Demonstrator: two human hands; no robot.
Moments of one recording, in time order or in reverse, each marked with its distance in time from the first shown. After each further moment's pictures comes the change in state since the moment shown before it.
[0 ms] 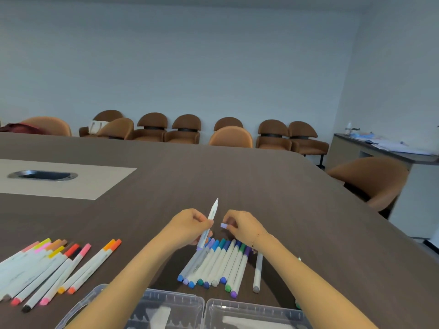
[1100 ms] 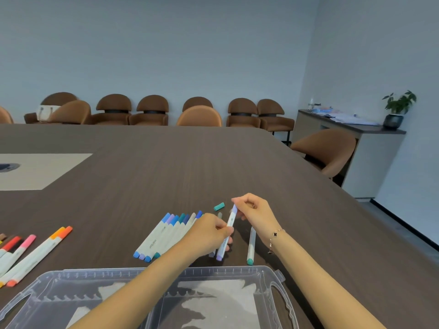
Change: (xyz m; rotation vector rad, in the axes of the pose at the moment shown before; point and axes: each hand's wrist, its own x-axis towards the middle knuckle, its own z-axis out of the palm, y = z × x) left_hand -0.028 0.034 0.125 0.076 -0.254 0.045; right_hand -0.108 0.053 -0.047 0.757 0.349 0.232
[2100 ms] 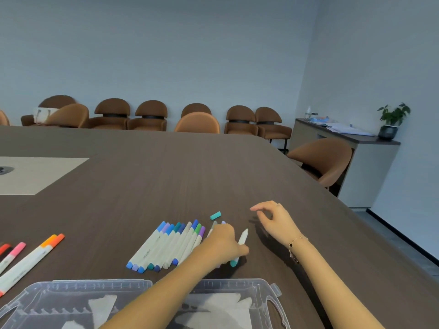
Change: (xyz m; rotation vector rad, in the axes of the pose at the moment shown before) left_hand 0.019 0.023 0.025 0.476 -0.058 0.001; right_hand 0.024 0.030 -0.060 -0.546 -0.045 -0.141
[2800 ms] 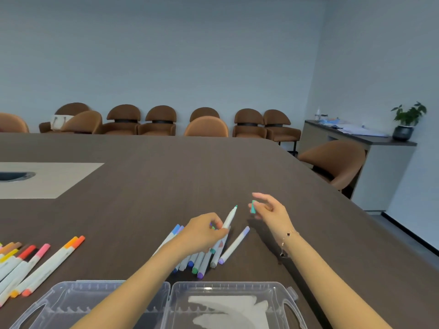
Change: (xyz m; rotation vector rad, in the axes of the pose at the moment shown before) left_hand -0.015 -0.063 -0.045 -0.379 0.081 0.090; right_hand 0.015 -0.031 0.031 0.627 0.101 0.146
